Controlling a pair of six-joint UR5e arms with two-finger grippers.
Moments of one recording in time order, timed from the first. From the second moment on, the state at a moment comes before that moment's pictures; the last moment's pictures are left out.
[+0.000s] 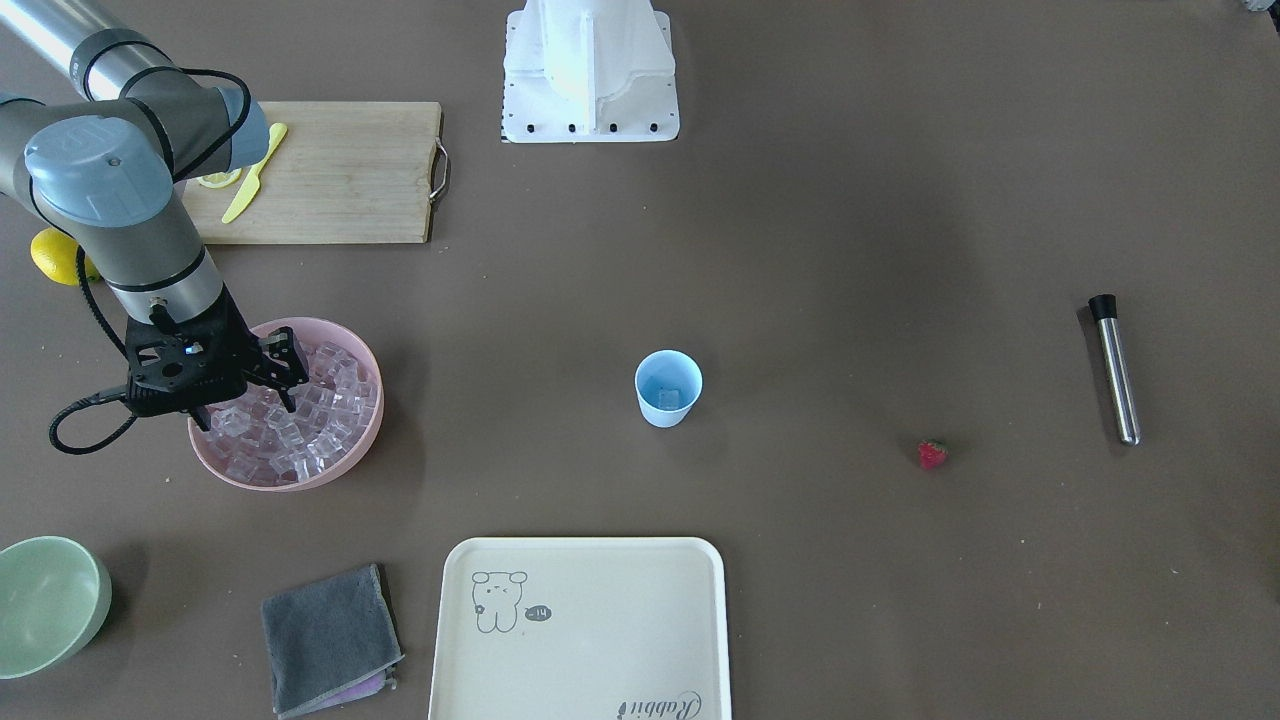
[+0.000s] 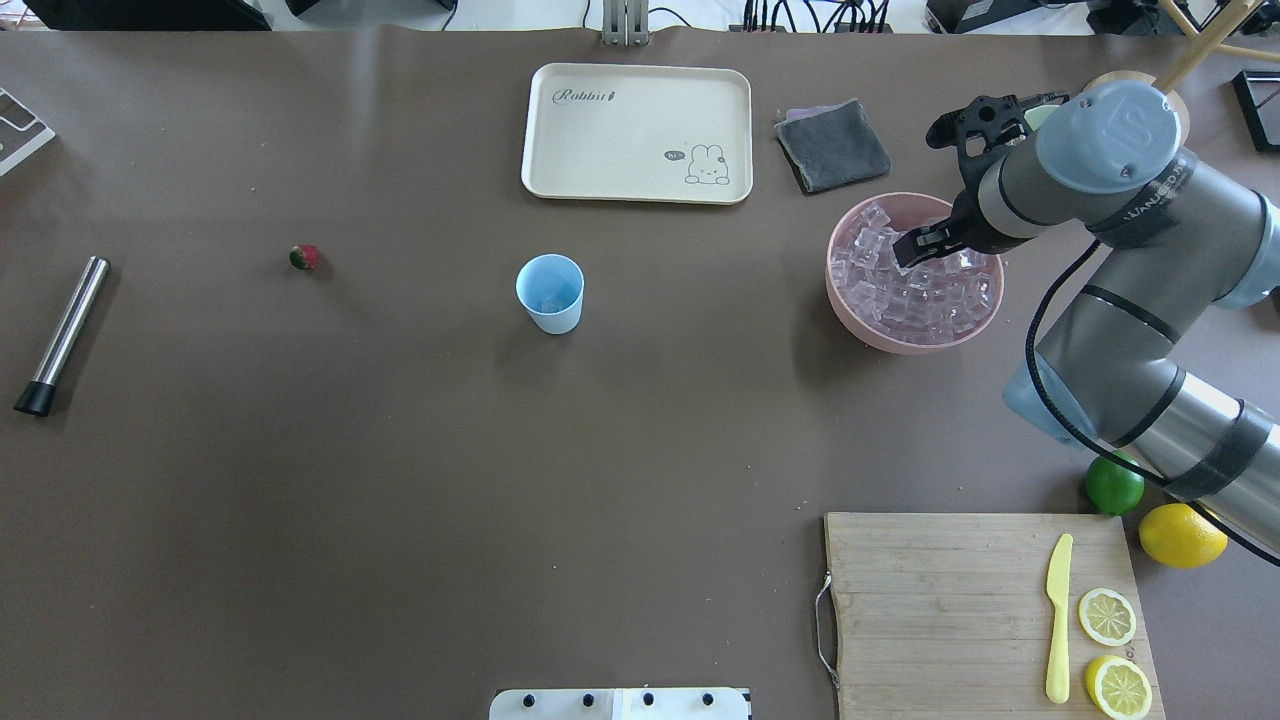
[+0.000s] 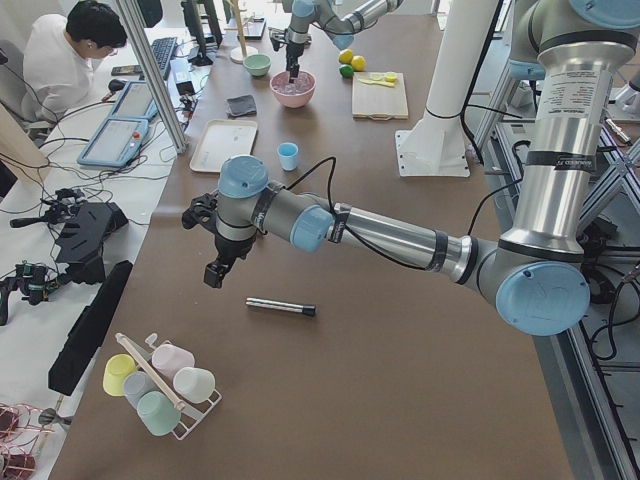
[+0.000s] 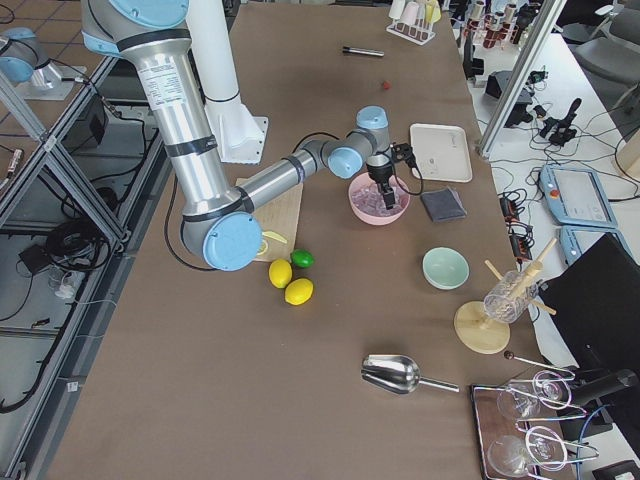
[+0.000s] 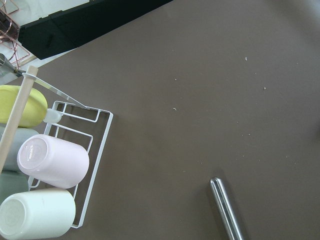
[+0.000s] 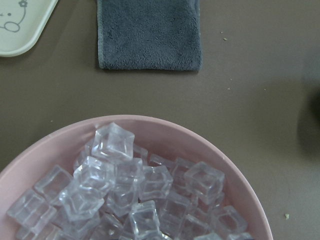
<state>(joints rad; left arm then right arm) -1.51 -1.69 -1.71 -1.77 -2.27 0.09 0.84 -1.23 1.70 -1.33 1.87 0.66</state>
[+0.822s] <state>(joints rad) -1.51 -1.68 -1.71 -1.77 -2.27 0.09 0.79 -1.23 1.68 -1.34 1.73 0.62</state>
